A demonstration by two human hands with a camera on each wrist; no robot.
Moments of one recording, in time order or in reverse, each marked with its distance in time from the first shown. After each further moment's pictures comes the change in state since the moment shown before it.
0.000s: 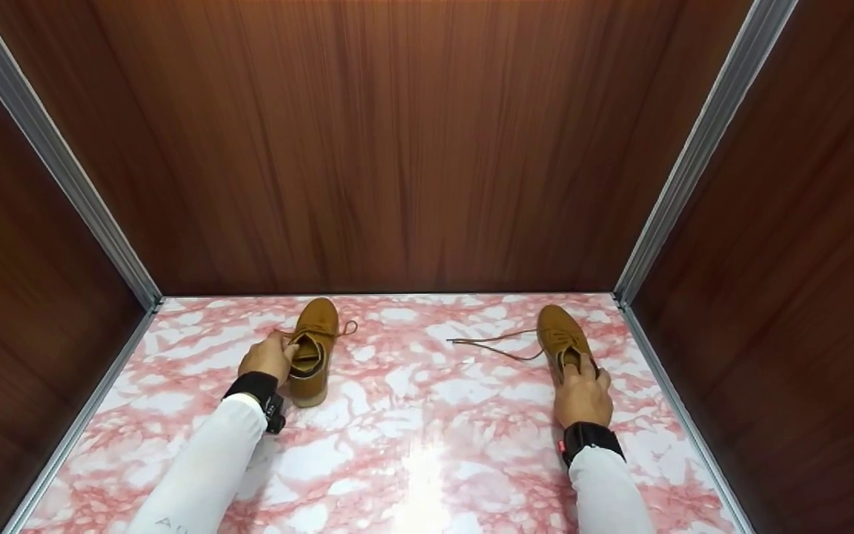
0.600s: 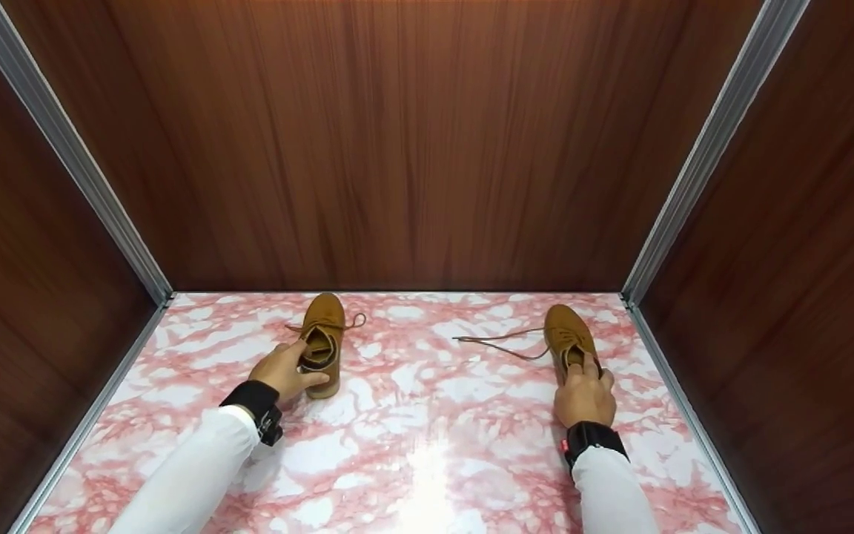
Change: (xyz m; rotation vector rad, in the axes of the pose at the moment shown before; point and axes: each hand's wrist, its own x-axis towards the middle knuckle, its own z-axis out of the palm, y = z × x) left_hand -0.031 -0.005 -0.002 0.096 -0.158 0.241; right_hand 0.001 -0.007 -0.001 -0.001 -0.077 0.013
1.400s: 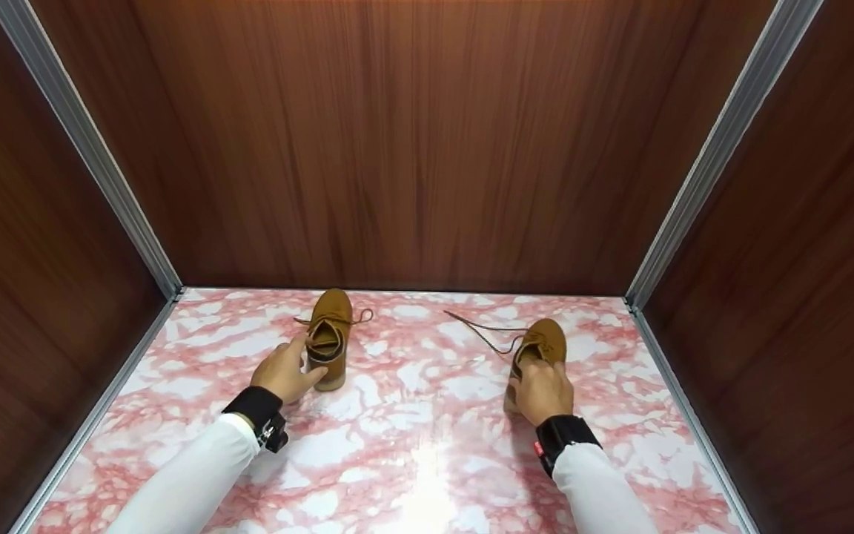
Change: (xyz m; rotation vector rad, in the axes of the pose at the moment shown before) left_hand -0.028 0.013 -0.009 -0.060 0.160 0.009; right_hand -0.007 -0.078 -0.016 -0.023 0.007 -0.306
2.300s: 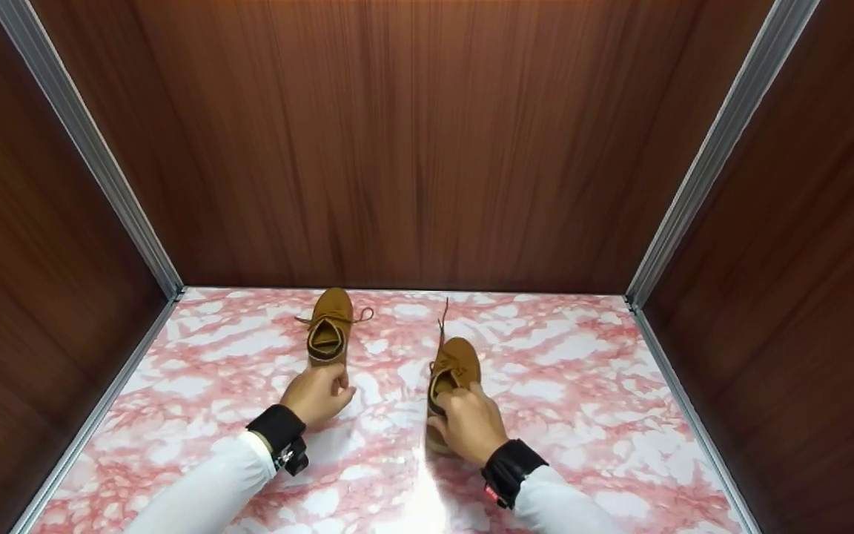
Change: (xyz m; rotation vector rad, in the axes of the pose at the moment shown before) left_hand -0.035 0.038 0.023 -0.007 -0.026 0.297; right_hand -0.039 -0.117 0.000 0.098 0.003 -0.284
